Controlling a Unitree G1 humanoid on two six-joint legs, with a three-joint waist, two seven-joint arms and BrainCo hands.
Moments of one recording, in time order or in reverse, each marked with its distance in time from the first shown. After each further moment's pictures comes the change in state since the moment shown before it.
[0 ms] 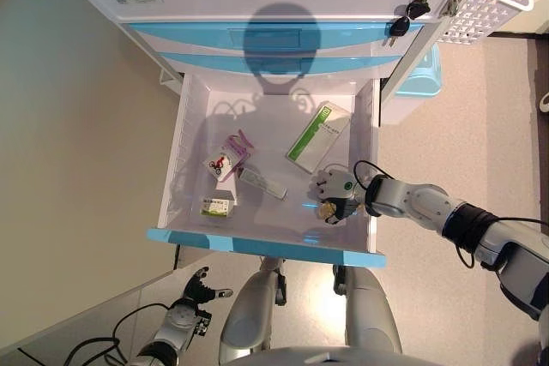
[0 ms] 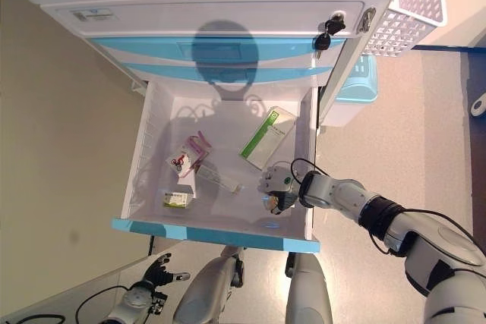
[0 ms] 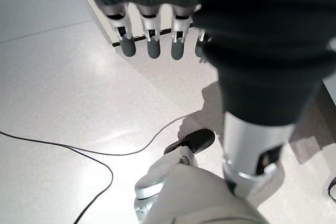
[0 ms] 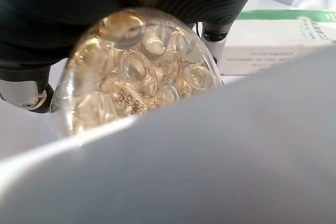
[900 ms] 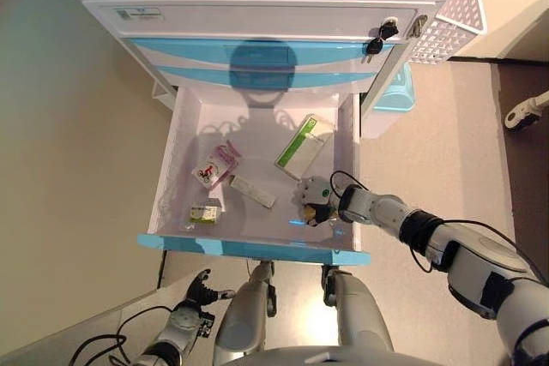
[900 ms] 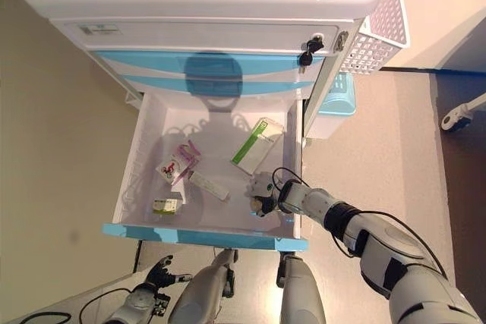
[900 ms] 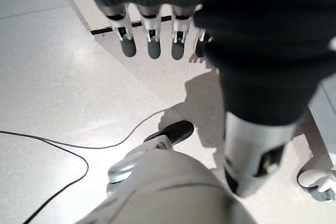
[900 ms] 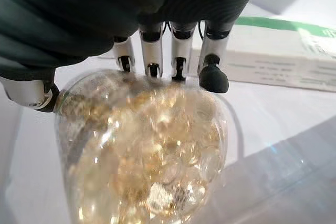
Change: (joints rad) left arm -0.013 -0.018 -0.057 0.048 -0.042 -0.017 0.033; right arm 0.001 0.275 0.040 0.294 -0.140 0.088 -0.135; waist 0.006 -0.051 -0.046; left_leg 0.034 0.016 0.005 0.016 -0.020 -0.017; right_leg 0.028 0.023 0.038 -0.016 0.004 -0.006
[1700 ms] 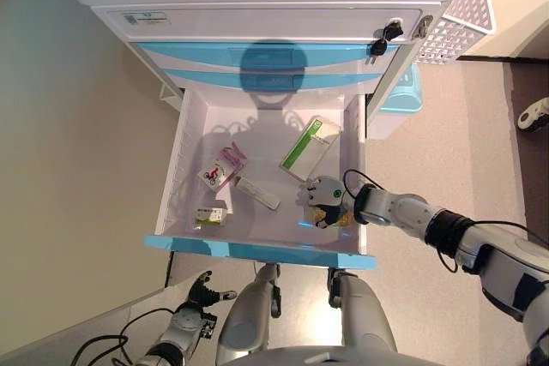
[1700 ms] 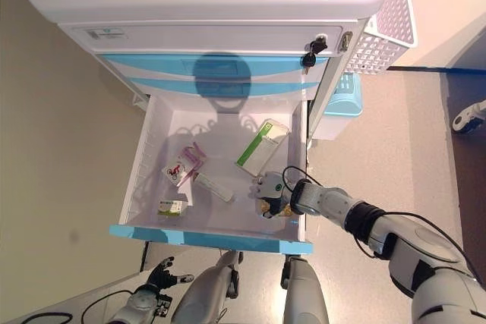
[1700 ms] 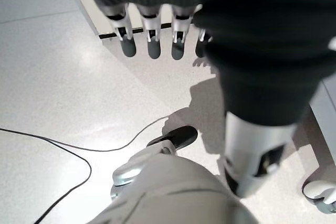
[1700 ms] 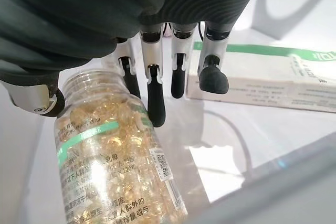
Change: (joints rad) left arm 0.001 -0.012 0.020 0.018 0.005 -0.001 0.000; right arm -0.001 -0.172 0.035 -0.198 0.105 -0.027 -0.029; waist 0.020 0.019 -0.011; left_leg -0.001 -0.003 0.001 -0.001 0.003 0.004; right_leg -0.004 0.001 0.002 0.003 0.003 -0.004
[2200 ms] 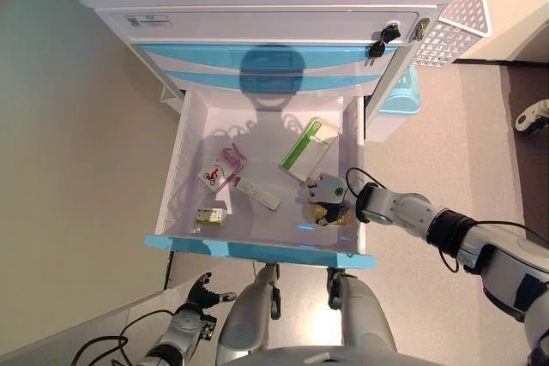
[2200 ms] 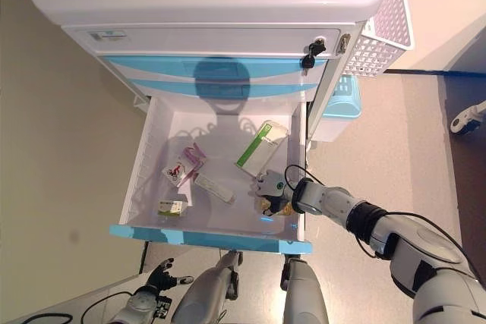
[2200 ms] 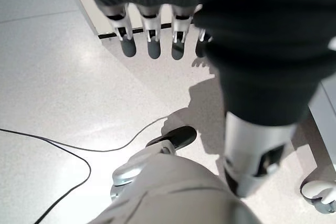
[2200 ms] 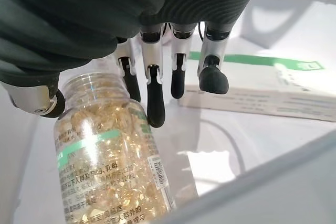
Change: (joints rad) left arm 0.008 0.000 0.001 0.002 0.003 0.000 0.000; right arm 0.025 -0.009 -0.055 0.003 0.002 0.000 -0.030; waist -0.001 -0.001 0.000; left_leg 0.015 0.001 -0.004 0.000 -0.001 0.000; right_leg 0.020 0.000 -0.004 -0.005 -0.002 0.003
